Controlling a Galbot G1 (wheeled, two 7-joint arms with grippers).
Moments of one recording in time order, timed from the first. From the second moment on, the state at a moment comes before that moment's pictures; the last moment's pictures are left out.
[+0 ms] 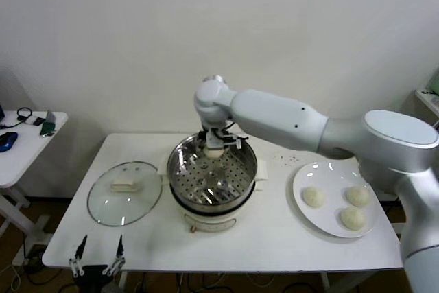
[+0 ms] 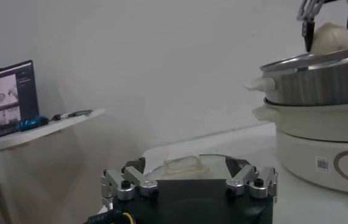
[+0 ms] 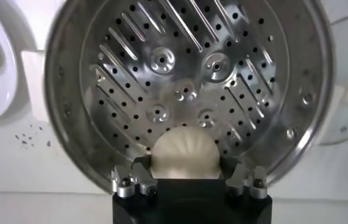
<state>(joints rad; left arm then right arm) 1.84 -1.48 -0.74 -1.92 0.03 -0.31 -0.06 0.39 1.40 -1.09 1.14 -0.59 0.54 -1.20</state>
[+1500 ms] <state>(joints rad) 1.85 -1.48 -0.73 -1.94 0.03 -0.30 -0.06 0.68 1.06 -1.34 1.24 0.12 0.15 -1.14</state>
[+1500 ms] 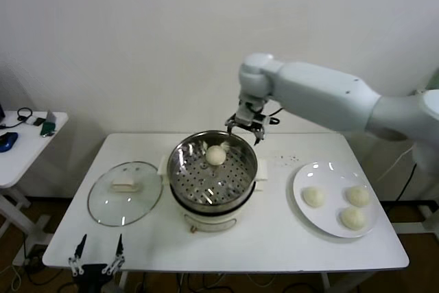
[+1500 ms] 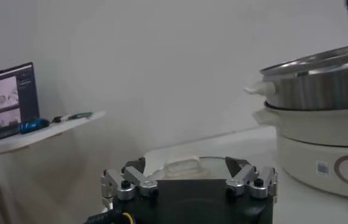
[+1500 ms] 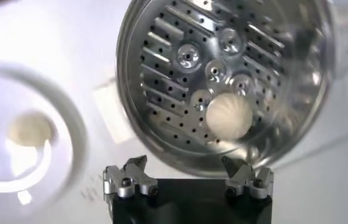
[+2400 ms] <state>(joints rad) 1.86 -1.48 -0.73 -1.94 0.00 -0.29 -0.07 0.36 0.71 -1.29 1.23 0.20 -0.25 -1.02</state>
